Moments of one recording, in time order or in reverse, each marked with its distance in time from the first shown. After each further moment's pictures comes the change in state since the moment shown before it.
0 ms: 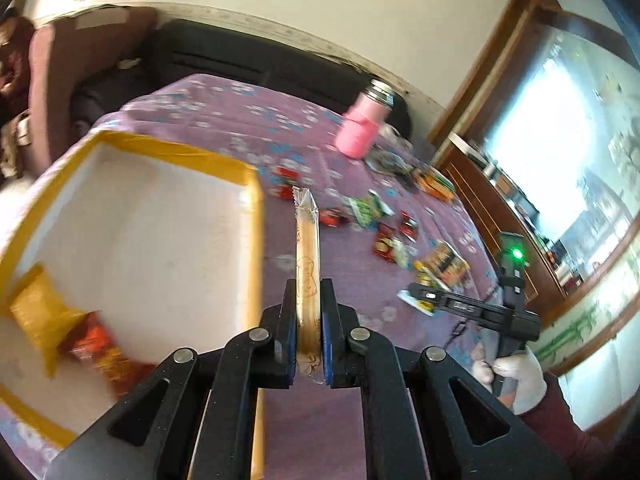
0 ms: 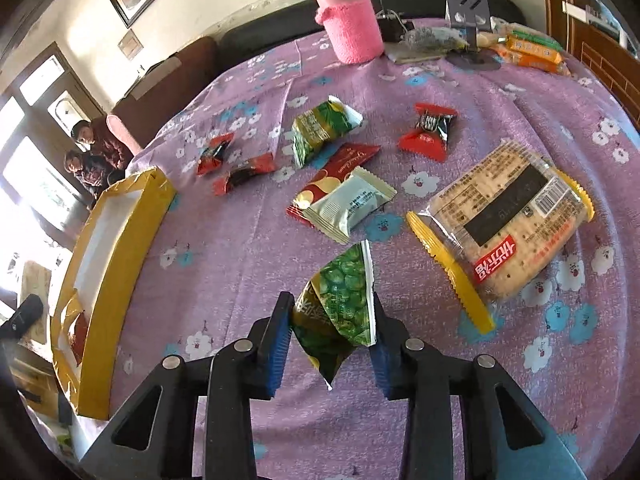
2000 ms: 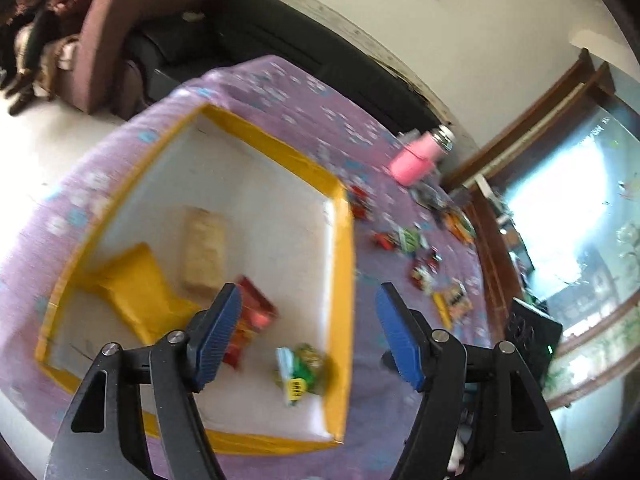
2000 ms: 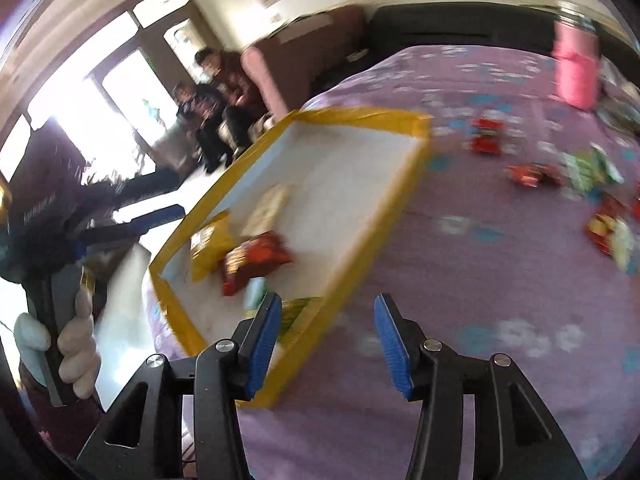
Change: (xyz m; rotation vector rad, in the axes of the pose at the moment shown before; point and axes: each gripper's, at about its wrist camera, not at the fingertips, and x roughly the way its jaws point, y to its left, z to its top) left arm -0.037 0.095 0.021 -0.261 0.066 -0.039; right arm -0.016 0.177 -0.043 -0.300 0.051 0.308
